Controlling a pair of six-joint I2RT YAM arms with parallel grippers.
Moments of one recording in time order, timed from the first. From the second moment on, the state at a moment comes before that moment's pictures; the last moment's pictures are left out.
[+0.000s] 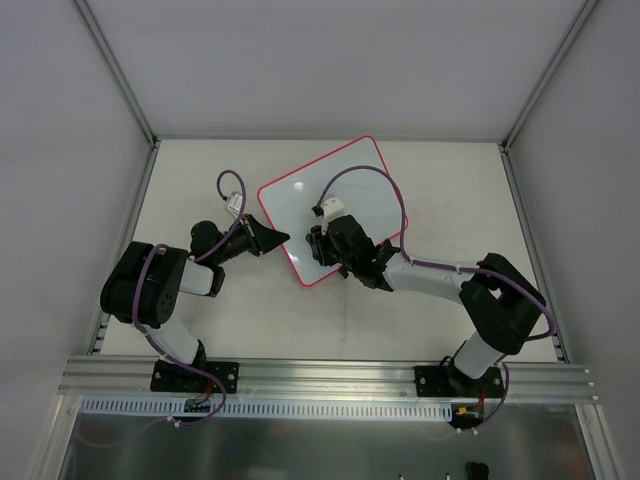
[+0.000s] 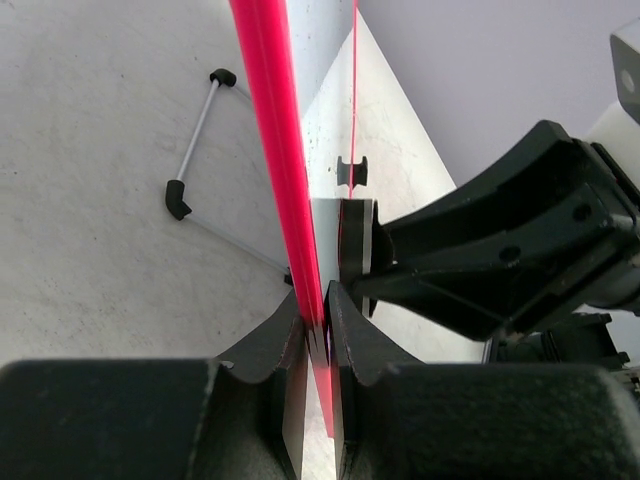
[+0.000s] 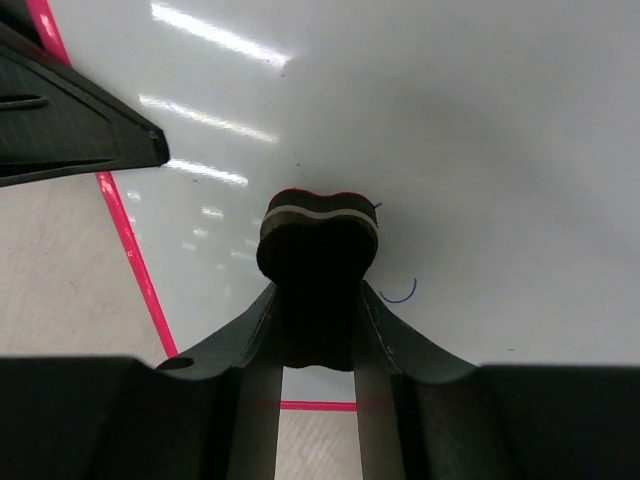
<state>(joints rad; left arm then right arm) -0.18 1.66 0.39 1.20 0.78 -0.77 0.90 1.63 0.91 0.18 0.18 0.24</state>
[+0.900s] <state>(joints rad) -0.18 1.66 0.39 1.20 0.78 -0.77 0.74 1.56 0.74 0.32 0.20 0.29</state>
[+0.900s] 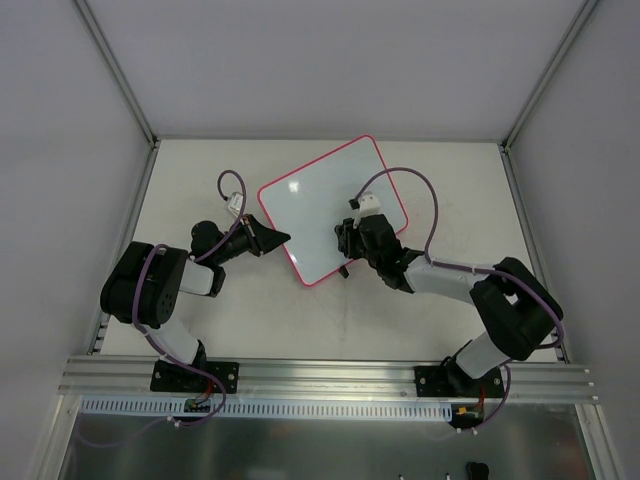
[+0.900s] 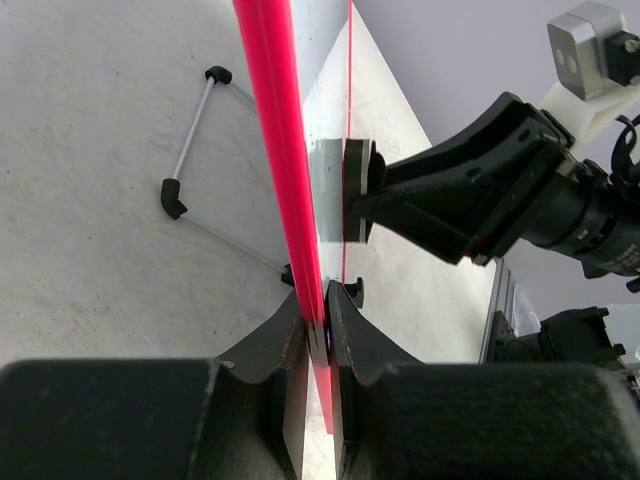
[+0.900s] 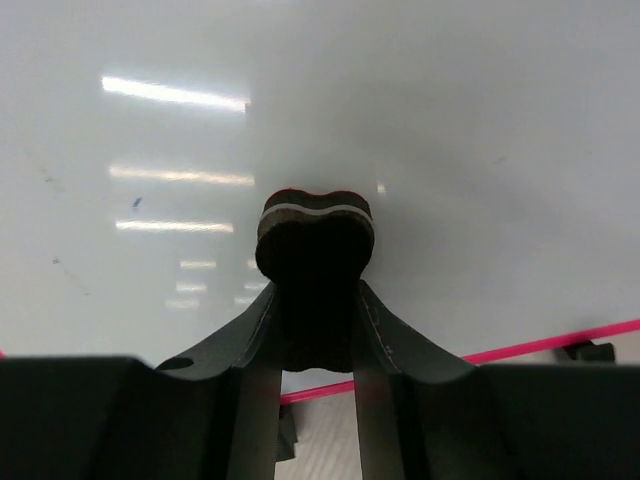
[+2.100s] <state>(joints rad) -0.18 1.66 0.39 1.20 0.78 -0.77 0.97 1.68 1.02 0.07 0.20 0.25</state>
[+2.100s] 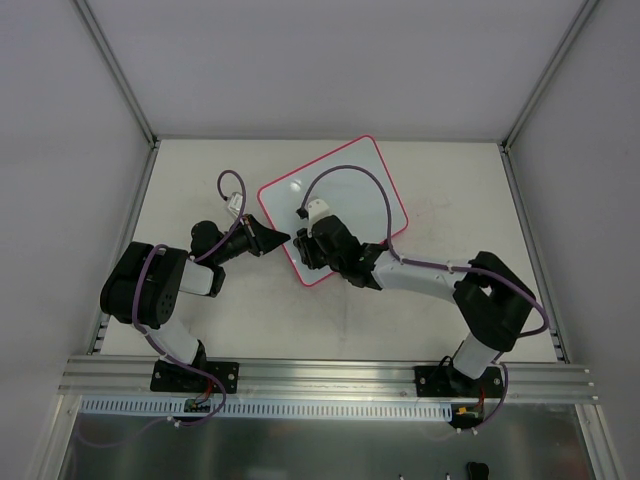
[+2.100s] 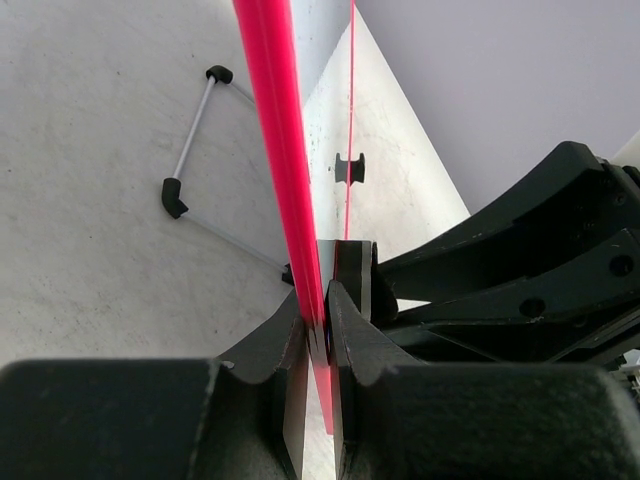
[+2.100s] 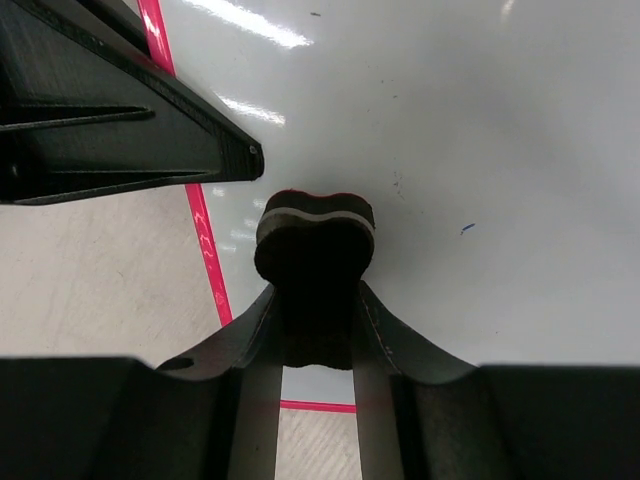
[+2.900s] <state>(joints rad) -0.18 1.66 0.39 1.19 0.76 -0.77 0.55 1.68 1.06 0.00 -0.07 0.35</state>
